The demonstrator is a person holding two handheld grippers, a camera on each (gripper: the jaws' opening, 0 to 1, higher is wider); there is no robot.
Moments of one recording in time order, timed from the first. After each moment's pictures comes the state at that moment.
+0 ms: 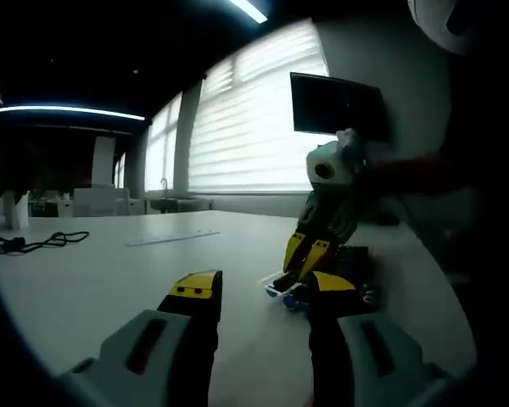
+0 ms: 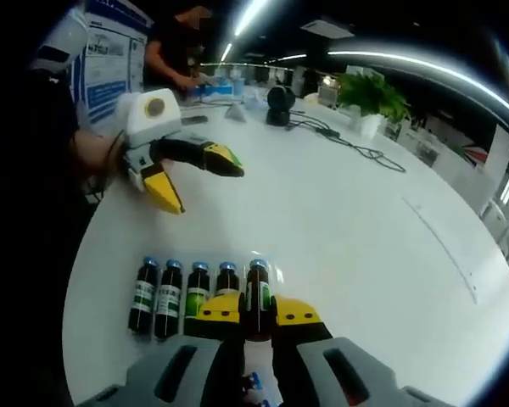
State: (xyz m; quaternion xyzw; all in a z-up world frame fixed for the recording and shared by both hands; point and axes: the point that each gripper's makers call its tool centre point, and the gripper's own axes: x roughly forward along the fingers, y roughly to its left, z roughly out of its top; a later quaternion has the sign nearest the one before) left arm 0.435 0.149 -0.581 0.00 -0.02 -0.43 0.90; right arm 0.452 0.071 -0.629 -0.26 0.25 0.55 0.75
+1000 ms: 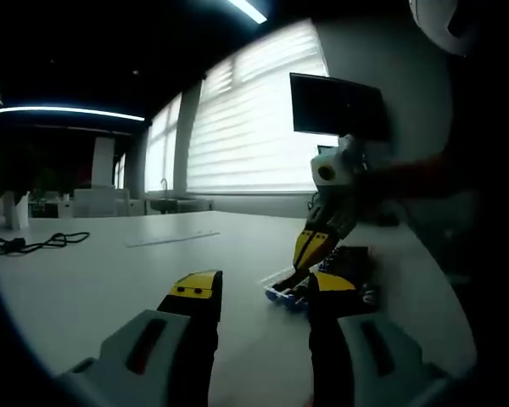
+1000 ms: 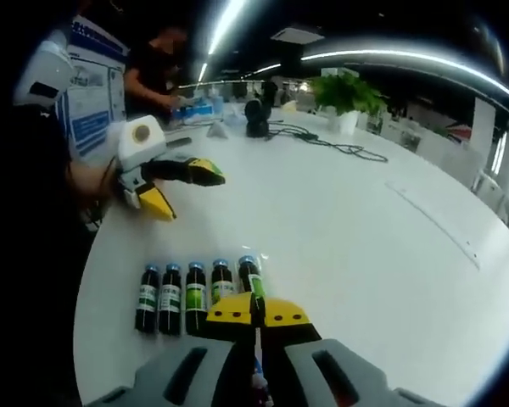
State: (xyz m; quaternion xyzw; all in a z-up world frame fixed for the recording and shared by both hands) left arm 0.434 0.149 -0.580 0.00 -0.02 -0.43 0.90; right arm 0.457 0.048 -0.628 -0.18 0.26 0.53 0.79
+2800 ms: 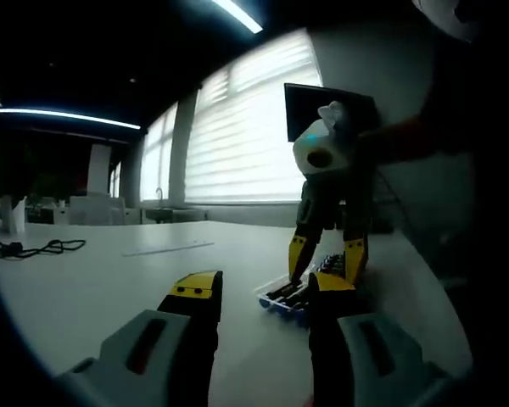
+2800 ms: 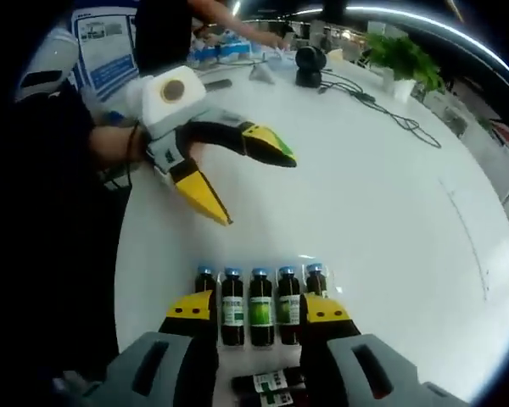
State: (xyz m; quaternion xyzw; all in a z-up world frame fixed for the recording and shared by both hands) left arm 0.425 0.148 -0.569 -0.01 -0.05 -0.44 0.89; right arm 0.408 0.087 -0.624 -0.31 0.38 0.55 0.67
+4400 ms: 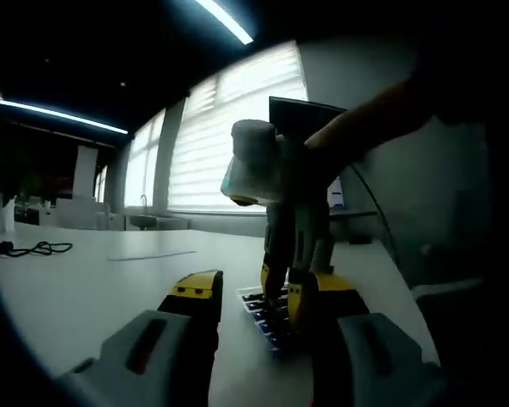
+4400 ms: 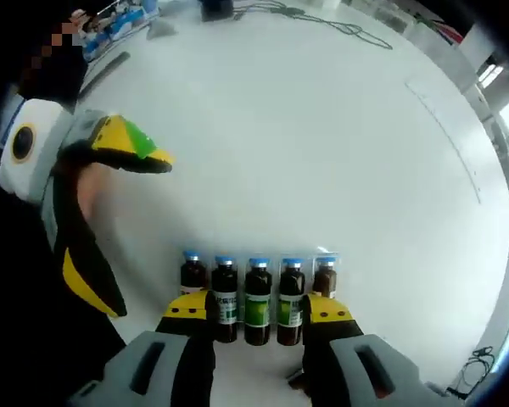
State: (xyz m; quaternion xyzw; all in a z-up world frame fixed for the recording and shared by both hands) left arm 0.392 0.157 -0.558 -0.03 -0.06 -0.48 0.88; right arm 0.404 0.091 -0.646 -0.27 0.58 0.30 0.70
